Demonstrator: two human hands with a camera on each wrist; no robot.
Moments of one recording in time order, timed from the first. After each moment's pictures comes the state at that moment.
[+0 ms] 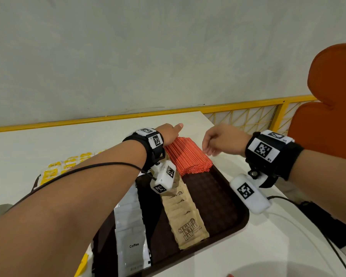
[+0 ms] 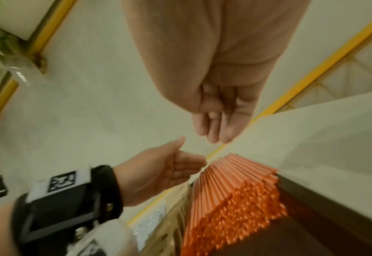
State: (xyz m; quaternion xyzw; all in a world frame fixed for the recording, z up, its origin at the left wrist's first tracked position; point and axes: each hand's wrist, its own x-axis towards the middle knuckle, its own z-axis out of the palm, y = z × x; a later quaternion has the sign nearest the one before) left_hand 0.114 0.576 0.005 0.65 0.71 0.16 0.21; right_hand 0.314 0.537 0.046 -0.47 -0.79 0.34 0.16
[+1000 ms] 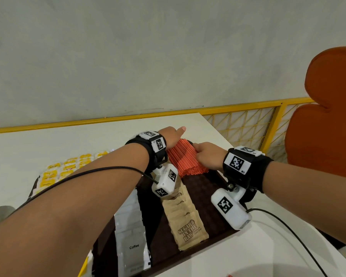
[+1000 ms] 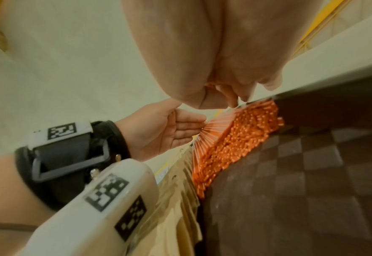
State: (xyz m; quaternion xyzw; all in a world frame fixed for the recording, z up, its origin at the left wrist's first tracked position) left_hand 0.126 0.569 0.005 0.66 0.71 0.14 0.20; right_hand 0.281 0.518 0.019 -0.52 -0.79 0.30 0.10
